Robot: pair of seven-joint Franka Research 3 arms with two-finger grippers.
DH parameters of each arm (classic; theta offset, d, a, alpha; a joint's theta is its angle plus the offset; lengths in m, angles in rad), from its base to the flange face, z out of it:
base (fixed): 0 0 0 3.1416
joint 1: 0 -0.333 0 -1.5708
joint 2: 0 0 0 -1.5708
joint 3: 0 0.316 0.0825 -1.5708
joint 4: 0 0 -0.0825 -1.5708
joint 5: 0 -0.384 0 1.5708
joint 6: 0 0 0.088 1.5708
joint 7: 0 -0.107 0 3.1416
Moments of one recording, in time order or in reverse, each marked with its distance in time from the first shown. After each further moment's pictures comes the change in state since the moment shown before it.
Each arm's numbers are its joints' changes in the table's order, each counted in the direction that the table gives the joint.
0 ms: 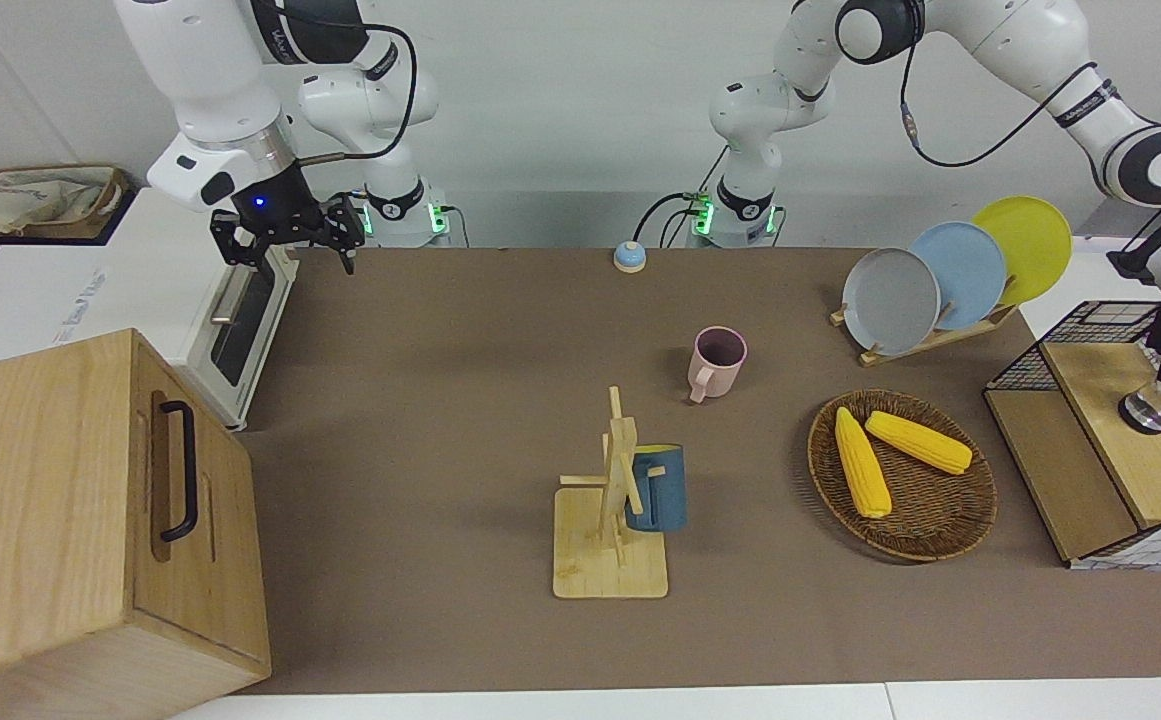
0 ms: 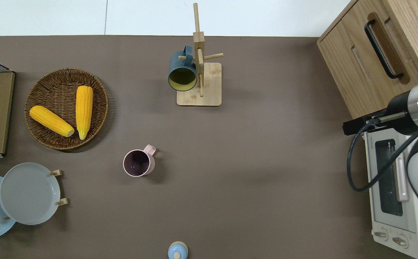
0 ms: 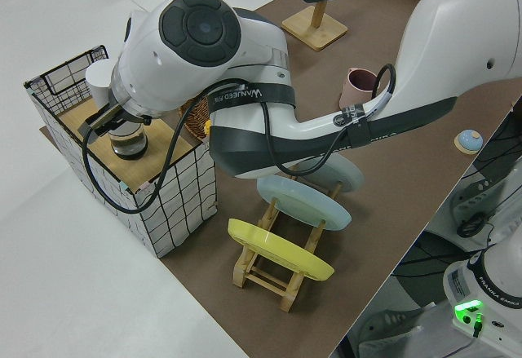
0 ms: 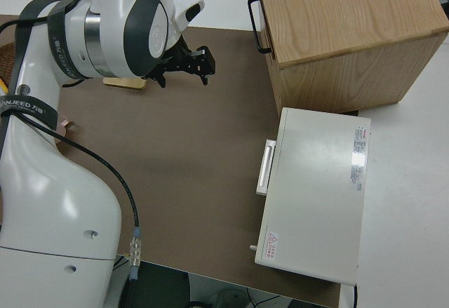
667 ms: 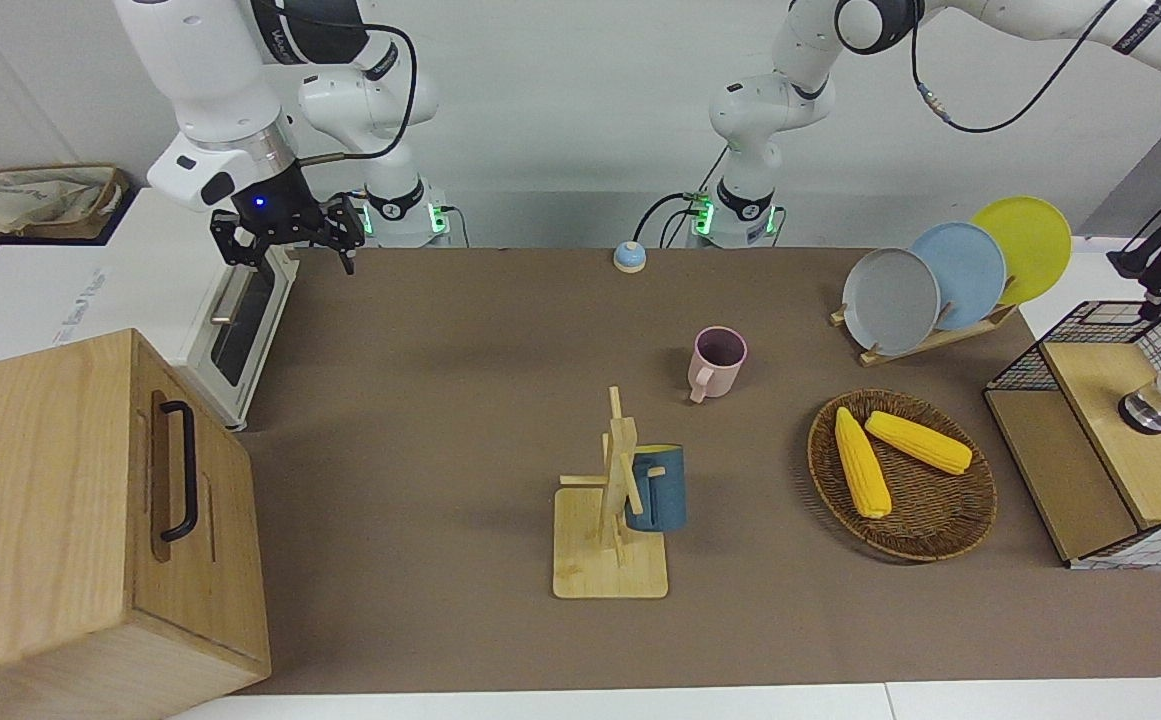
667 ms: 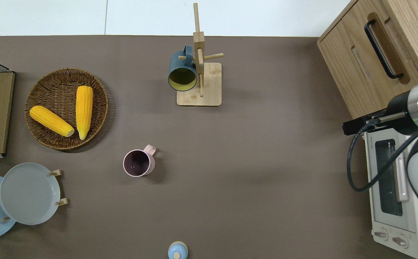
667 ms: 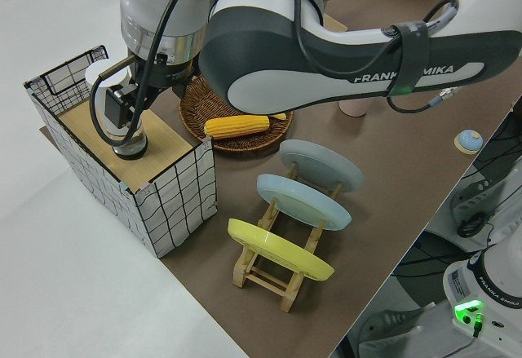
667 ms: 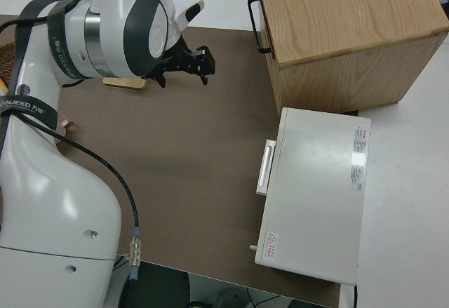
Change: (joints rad) left arm -0.002 0.053 0.011 -0.191 -0.368 0.481 0.237; right arm 0.000 0.000 0.000 0.000 0.000 0.000 0.000
